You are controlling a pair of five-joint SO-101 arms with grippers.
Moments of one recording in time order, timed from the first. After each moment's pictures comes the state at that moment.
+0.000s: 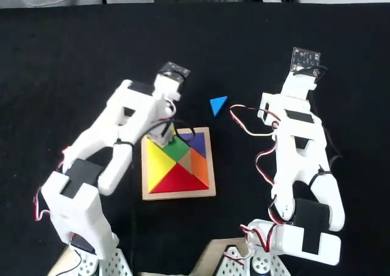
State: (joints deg) left arm 12.9 17.6 8.1 68.9 -8.7; right arm 12.4 -7.0 42.7 25.3 -0.7
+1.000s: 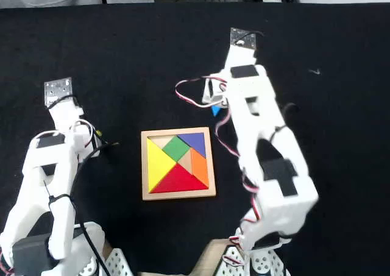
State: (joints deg) left arm -16.7 -21.6 57.9 37.0 0.1; right arm -9.5 16.0 3.6 63.2 -21.4
